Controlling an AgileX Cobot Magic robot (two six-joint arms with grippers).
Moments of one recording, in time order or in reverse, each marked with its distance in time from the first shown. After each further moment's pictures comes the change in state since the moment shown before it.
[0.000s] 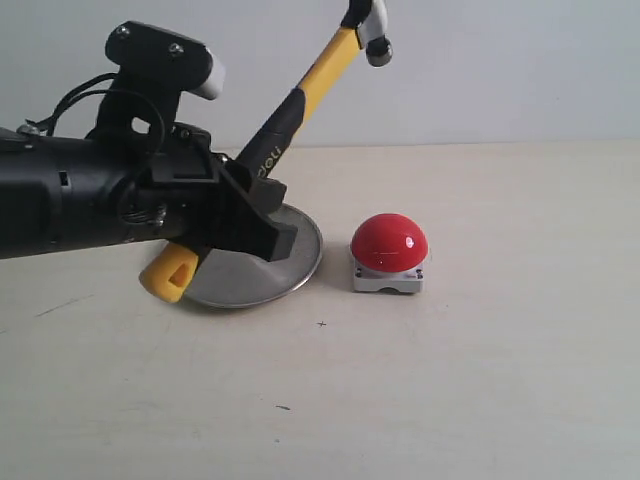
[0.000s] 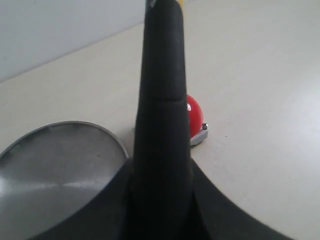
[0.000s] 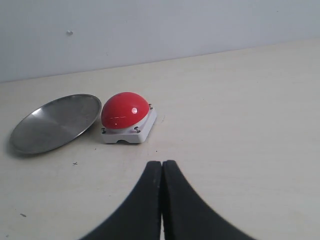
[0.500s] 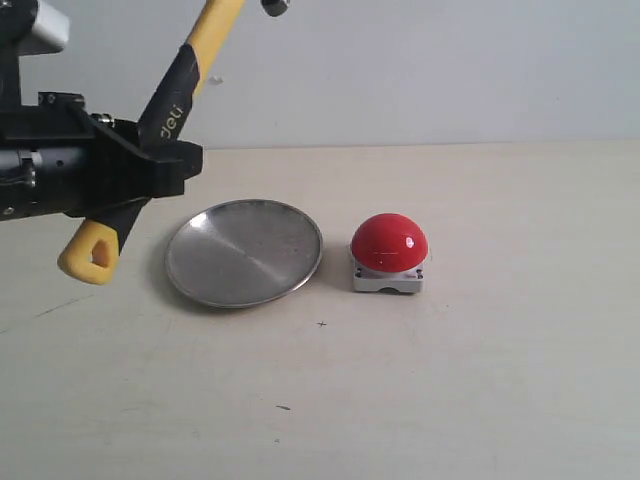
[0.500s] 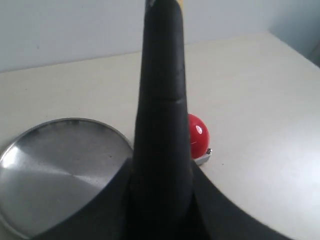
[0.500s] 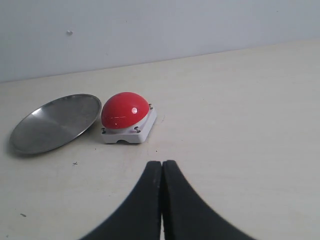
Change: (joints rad) left arm 0.270 -0.161 0.107 0.000 0.262 -0.135; right arm 0.000 0.000 0.000 0.000 0.000 0.000
